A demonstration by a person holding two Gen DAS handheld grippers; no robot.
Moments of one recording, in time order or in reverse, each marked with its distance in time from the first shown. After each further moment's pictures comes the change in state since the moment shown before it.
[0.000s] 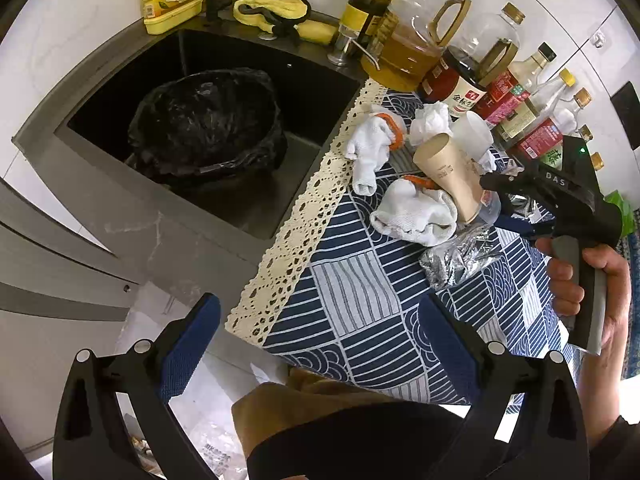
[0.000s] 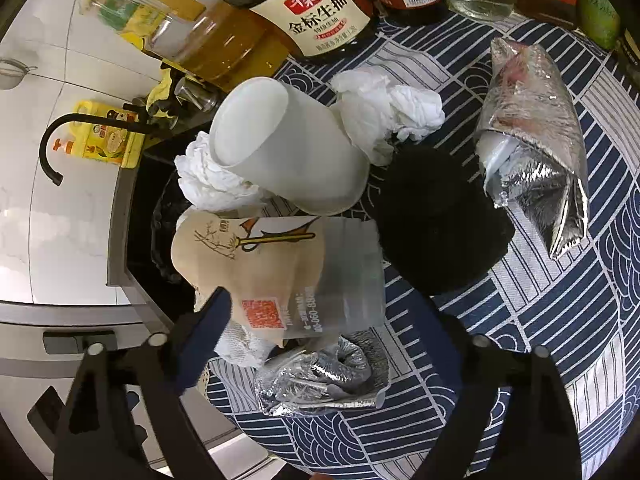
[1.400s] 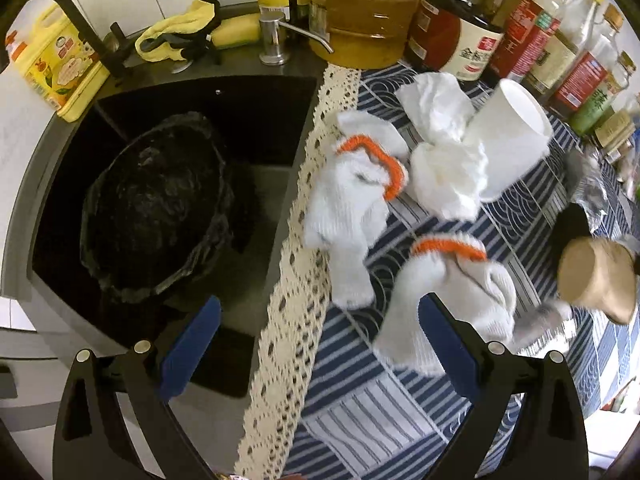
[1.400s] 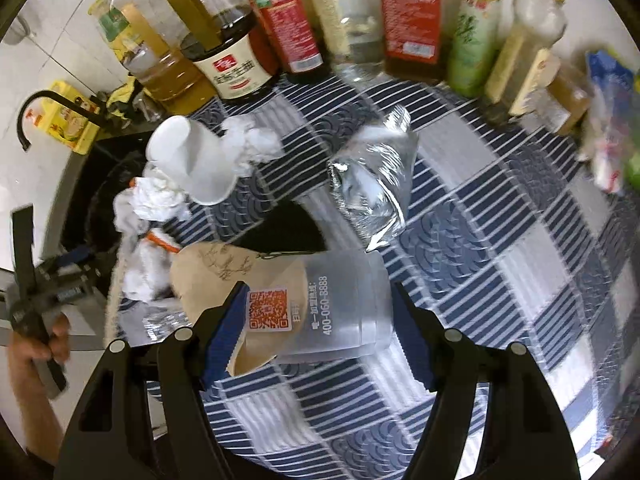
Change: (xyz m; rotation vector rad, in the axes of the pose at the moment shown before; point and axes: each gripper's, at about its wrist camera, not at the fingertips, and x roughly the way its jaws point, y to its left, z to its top) left arm 0.112 -0.058 0.104 0.292 0.083 0.166; right arm -0.104 -0.047 -0.047 -0.146 -0.145 -0.345
